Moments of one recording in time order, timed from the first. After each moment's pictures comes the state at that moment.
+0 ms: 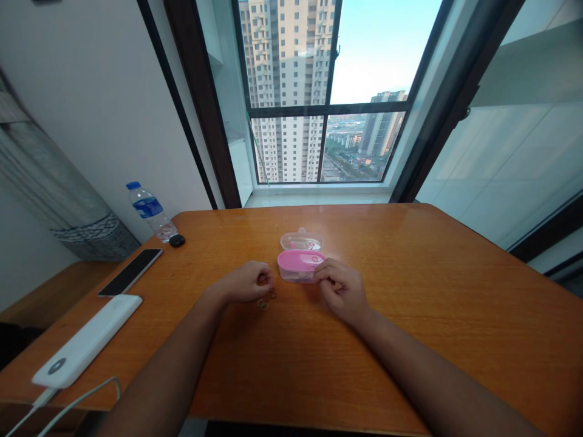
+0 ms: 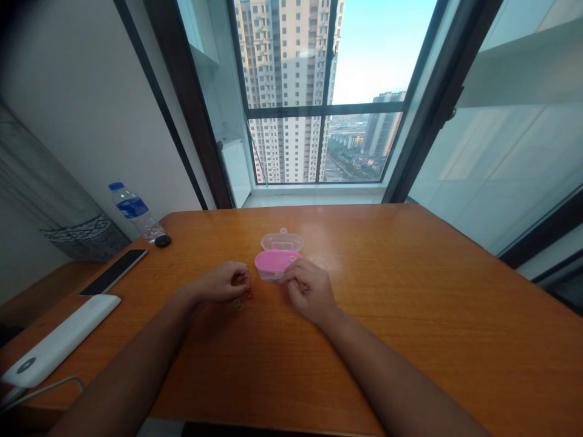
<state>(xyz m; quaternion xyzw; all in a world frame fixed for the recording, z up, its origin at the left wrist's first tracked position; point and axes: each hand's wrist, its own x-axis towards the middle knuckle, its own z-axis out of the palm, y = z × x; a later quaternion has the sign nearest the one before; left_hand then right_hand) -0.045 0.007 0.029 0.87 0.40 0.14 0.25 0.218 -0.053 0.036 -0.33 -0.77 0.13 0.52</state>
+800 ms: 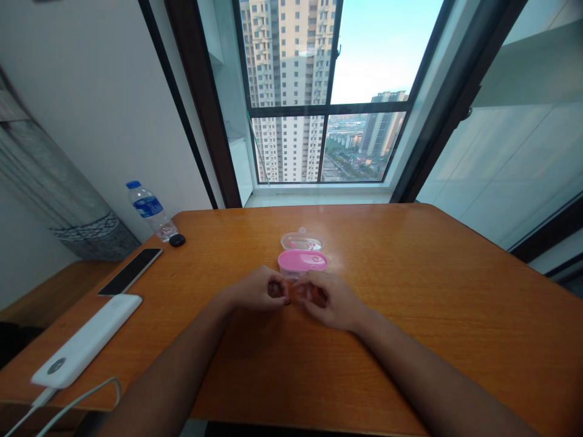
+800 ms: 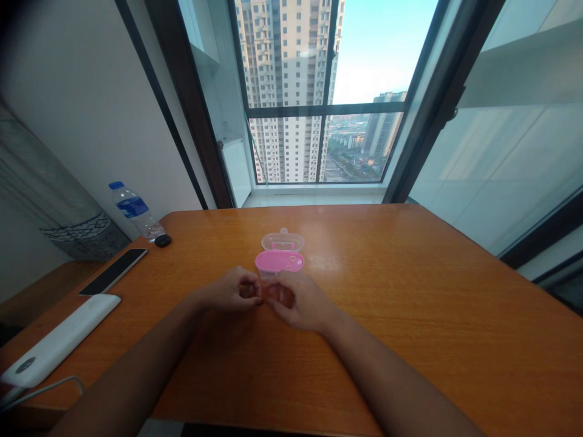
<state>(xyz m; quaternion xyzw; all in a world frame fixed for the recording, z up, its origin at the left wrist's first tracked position) -0.019 -0.014 0.033 0.81 0.34 0.15 0.45 0.213 -0.056 0.032 -0.33 -0.84 0.22 0.36</state>
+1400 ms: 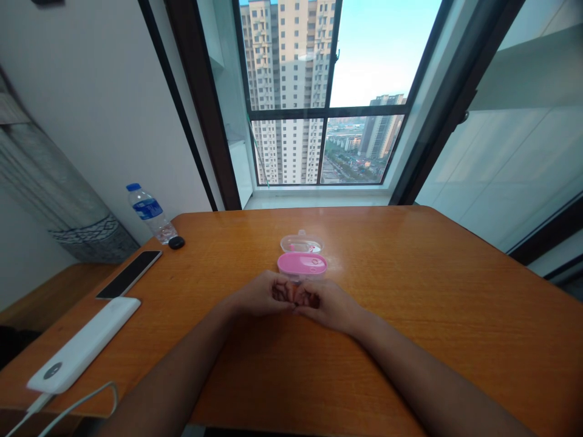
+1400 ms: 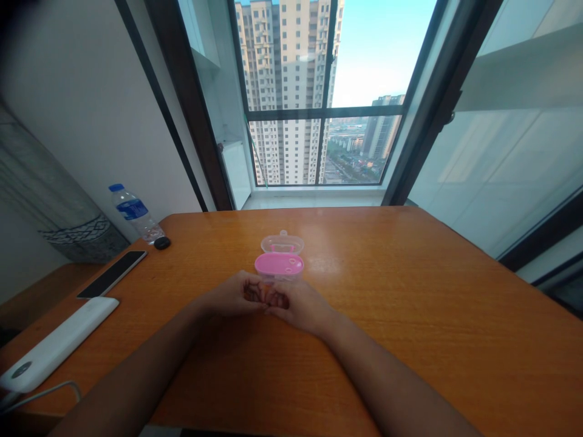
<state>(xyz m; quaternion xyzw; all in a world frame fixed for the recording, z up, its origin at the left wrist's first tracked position) -0.006 -0.019 0.029 0.75 0.29 0.22 0.56 0.210 -0.051 0.026 -0.37 -0.85 0.25 0.28</state>
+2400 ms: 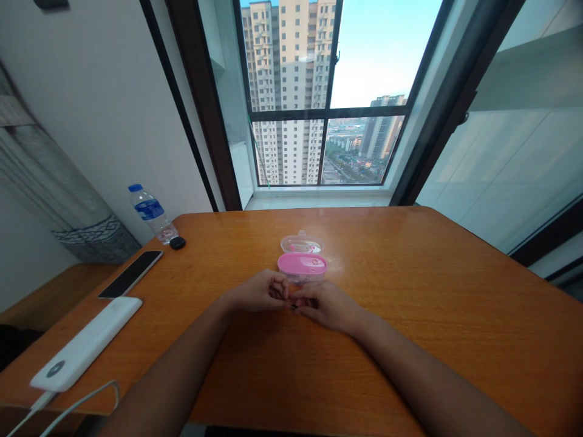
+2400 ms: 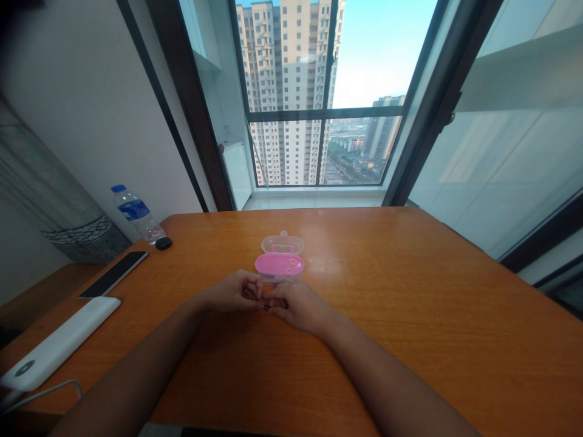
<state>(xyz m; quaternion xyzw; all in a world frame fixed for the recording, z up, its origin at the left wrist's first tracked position) -0.015 -0.008 0.022 0.72 0.28 0.20 0.60 0.211 -0.046 0.027 -0.34 -0.89 0.22 0.23</state>
